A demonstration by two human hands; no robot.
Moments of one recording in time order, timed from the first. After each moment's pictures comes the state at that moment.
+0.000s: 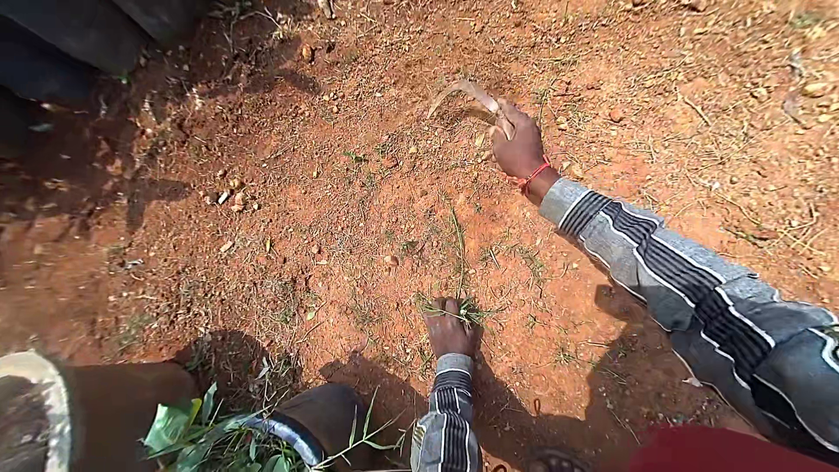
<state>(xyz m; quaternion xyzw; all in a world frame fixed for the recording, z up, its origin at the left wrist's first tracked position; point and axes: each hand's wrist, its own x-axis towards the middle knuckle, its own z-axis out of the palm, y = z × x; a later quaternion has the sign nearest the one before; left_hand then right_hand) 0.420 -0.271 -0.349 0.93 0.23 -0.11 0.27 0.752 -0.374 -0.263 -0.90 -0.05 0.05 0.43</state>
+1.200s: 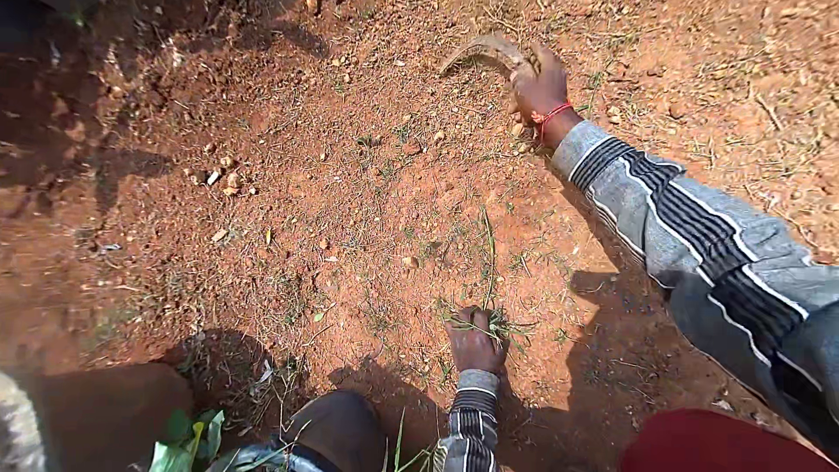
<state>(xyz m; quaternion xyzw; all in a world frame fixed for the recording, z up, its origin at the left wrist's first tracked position) 0.409 -0.266 -0.355 0.93 0.18 -0.10 0.29 0.826 -0.314 -0.271 -0.91 0.03 0.09 0.41</state>
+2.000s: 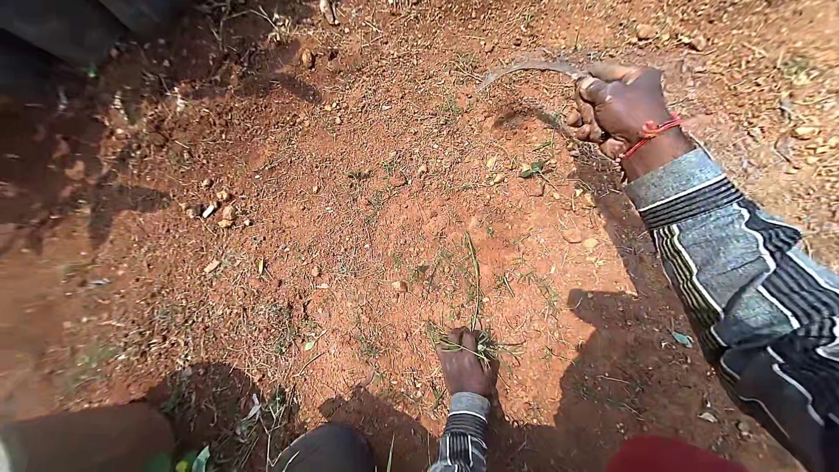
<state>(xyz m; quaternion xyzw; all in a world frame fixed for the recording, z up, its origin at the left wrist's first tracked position) 0.416 -0.262 -0.348 0.93 0.19 -0.08 0.30 0.804 -0.409 -0.191 -0.81 0.12 0.06 0.57</state>
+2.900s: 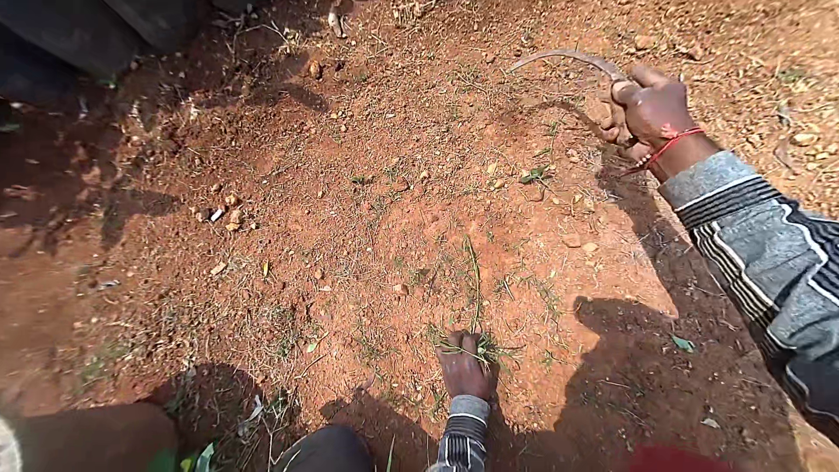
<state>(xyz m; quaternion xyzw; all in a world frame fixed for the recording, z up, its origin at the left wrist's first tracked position) 0.420 -0.262 -0.343 0.93 0.19 -0.11 0.30 0.819 -0.461 -0.196 -0.81 0.14 0.04 0.56</state>
